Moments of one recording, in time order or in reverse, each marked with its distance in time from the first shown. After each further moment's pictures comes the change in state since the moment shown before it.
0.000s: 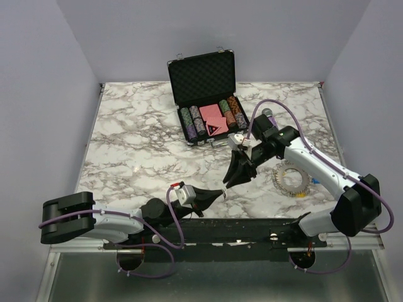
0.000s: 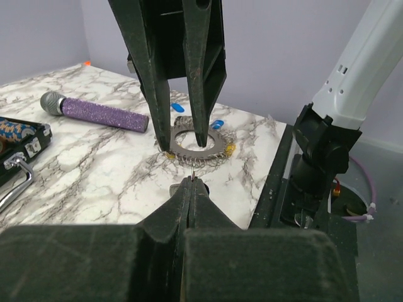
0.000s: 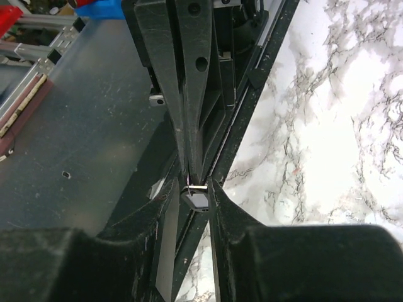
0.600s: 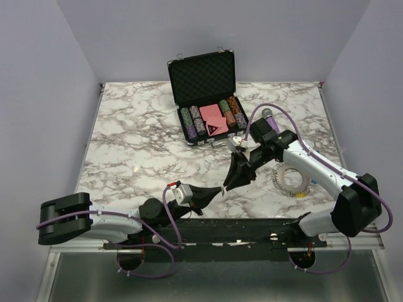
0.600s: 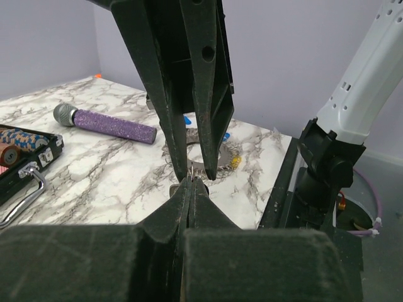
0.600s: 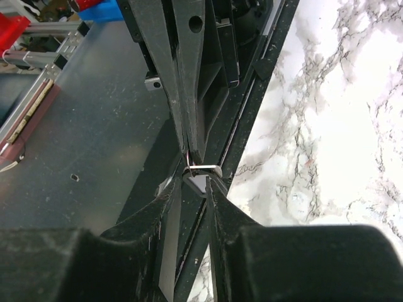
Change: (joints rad) left arm 0.000 -0.029 0.003 0.017 -0.027 0.018; right arm 0.000 -0.004 -0.071 0.080 -0.002 0.088
